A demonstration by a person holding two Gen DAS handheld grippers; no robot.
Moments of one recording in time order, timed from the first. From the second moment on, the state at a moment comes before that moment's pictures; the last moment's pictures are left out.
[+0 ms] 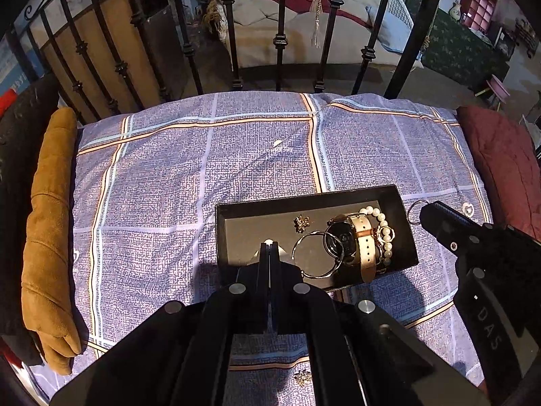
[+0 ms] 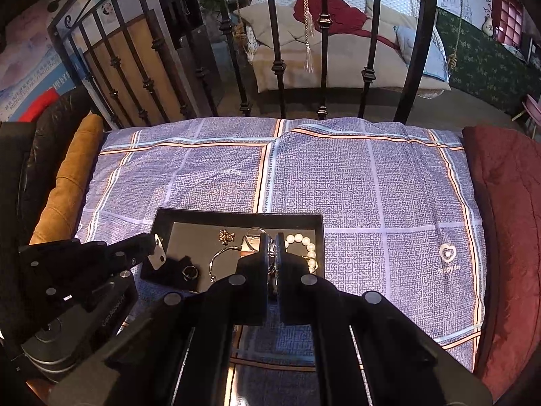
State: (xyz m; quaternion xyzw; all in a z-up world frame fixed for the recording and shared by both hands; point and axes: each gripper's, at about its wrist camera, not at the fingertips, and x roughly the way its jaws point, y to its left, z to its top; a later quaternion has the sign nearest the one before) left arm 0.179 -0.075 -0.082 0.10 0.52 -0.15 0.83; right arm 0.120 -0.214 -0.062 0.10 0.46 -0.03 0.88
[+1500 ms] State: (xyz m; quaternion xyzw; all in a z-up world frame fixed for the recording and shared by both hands) left arm 0.163 -0.003 -0.076 0.08 0.52 -0.07 0.85; right arm 0.094 -0.225 -0.071 0.11 0.47 -0.05 0.87
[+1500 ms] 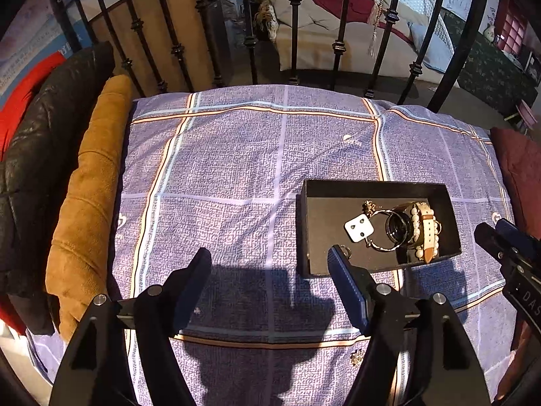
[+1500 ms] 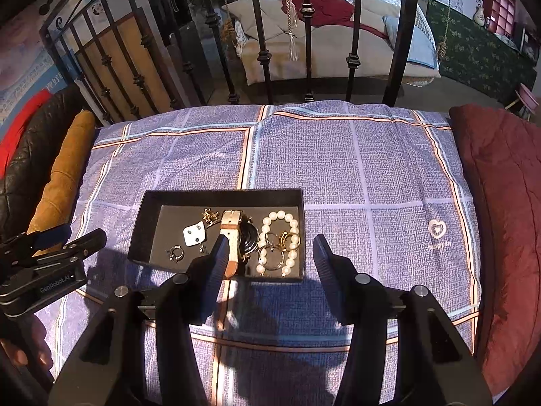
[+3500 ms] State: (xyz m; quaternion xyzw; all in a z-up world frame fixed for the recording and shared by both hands) left arm 0.101 0.068 -0.154 0.09 0.56 -0.06 0.82; right arm 0.029 -0.097 -0.155 0.09 0.55 -0.02 0.83
